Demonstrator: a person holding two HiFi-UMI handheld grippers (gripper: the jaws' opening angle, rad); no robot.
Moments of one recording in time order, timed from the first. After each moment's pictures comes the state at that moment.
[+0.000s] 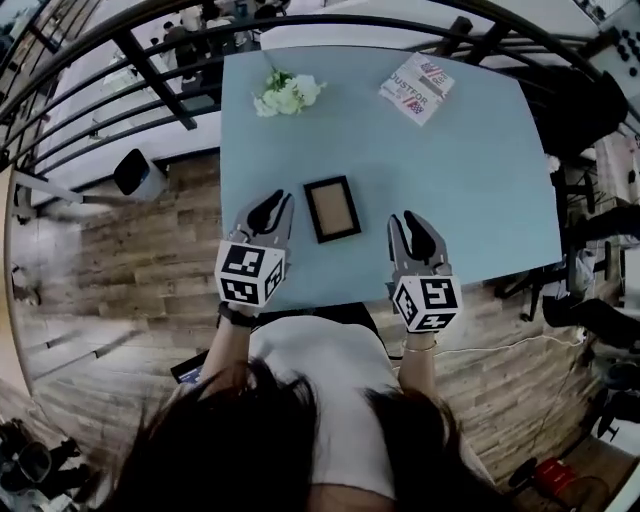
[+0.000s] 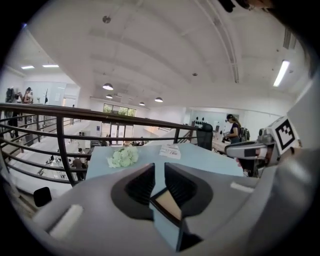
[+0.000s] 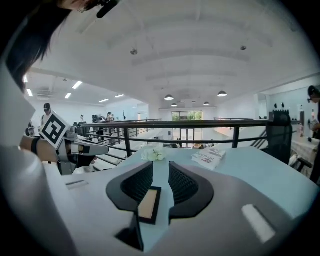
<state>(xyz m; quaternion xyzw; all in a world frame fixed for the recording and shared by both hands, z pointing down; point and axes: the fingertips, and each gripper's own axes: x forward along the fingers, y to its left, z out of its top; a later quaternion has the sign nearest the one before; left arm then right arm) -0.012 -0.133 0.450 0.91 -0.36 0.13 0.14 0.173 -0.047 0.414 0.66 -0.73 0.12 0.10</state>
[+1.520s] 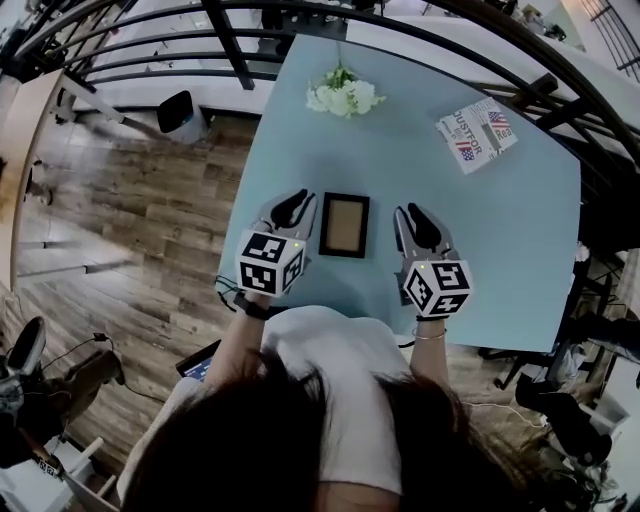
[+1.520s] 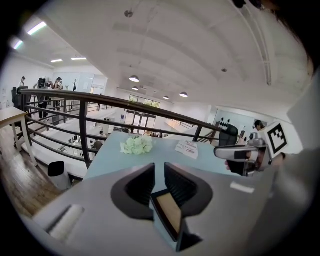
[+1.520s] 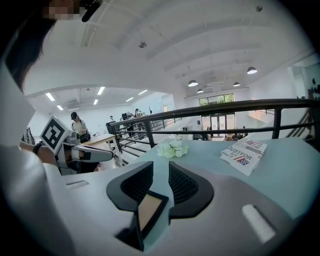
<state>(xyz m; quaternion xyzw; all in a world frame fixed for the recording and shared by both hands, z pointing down) 0.001 -0.156 0.479 0.84 -0.47 0.14 0.23 0.175 -0.151 0.448 0.50 -0.84 0.18 0.12</state>
